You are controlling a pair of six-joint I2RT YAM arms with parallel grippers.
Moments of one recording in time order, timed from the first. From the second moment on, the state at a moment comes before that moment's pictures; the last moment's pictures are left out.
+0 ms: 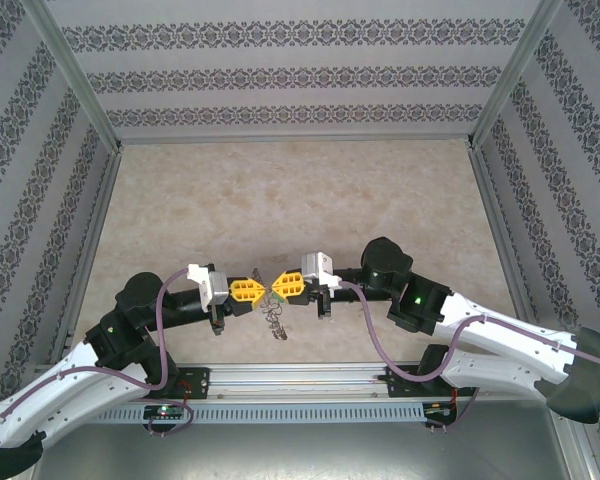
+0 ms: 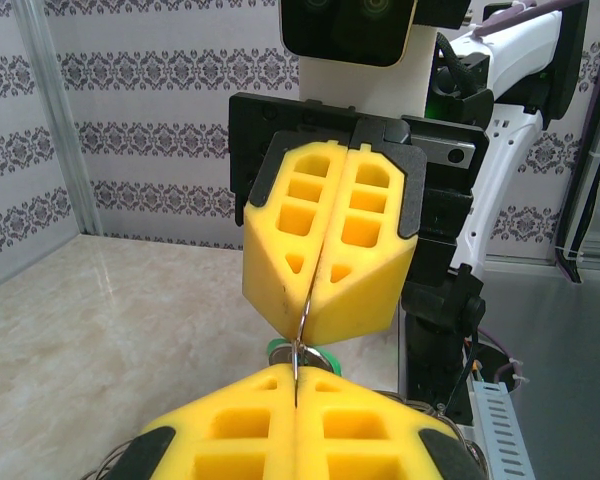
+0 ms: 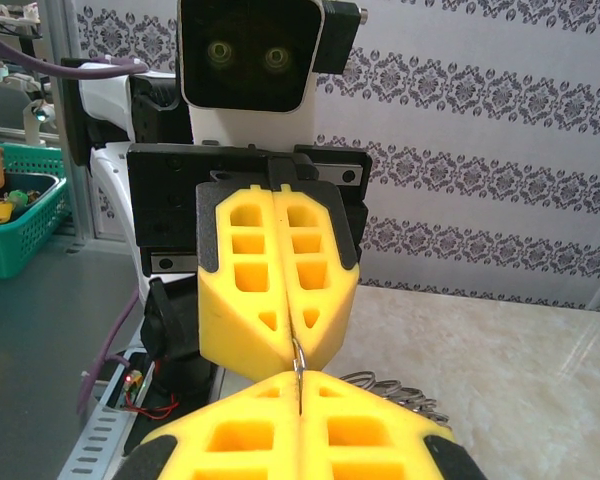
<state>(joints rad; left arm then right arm) -0.84 0.48 0.58 -0.11 0.44 0.04 1.03 0.96 0.76 0.14 -0.55 -0.16</state>
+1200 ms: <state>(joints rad) -0.84 0.48 0.59 -0.15 0.43 0.04 1.07 0.99 0.83 0.04 -0.49 -0.25</state>
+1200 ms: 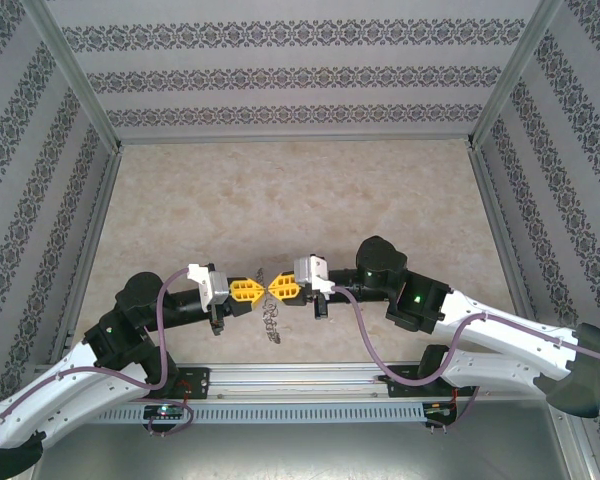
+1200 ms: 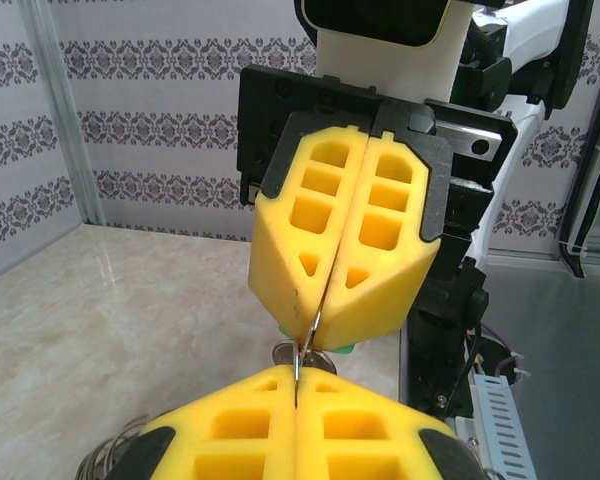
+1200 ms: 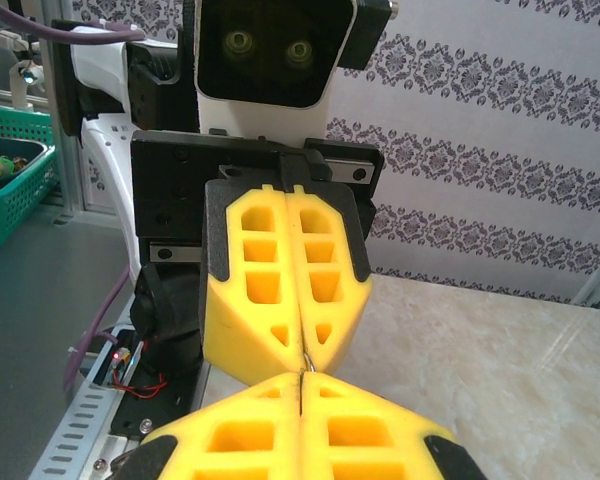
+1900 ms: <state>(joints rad) -0.84 0.48 0.59 -0.17 0.43 0.04 1.08 0.99 0.84 -0.01 -0.48 -0.33</state>
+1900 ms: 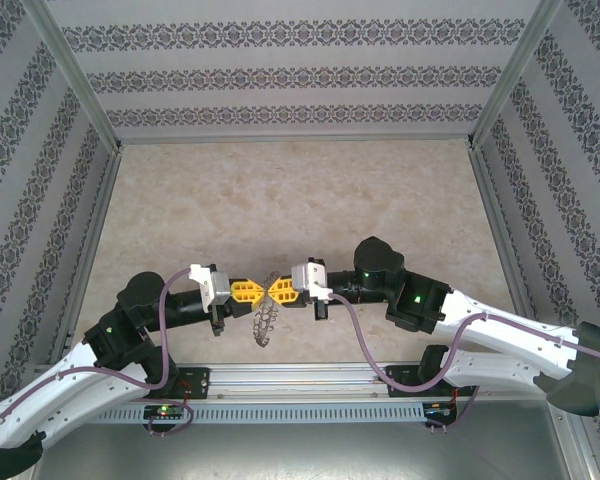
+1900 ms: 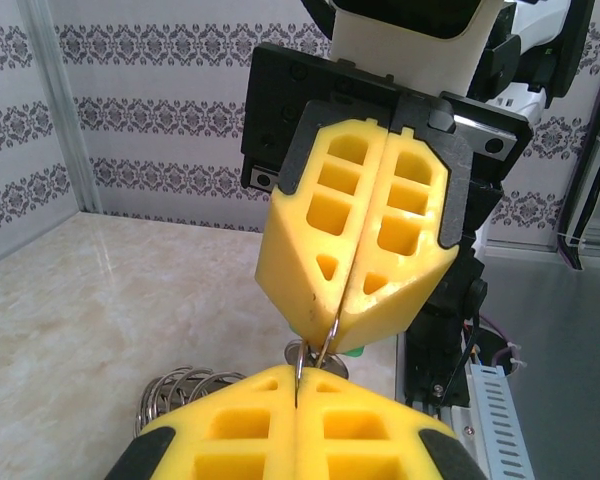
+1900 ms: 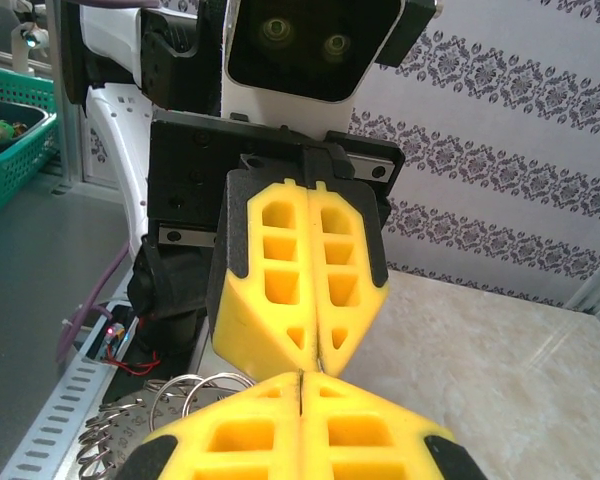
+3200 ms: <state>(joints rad) -0.85 0.48 0.60 -0.15 0.44 0.04 1.09 0.81 0.74 -0.01 -0.41 -0.32</state>
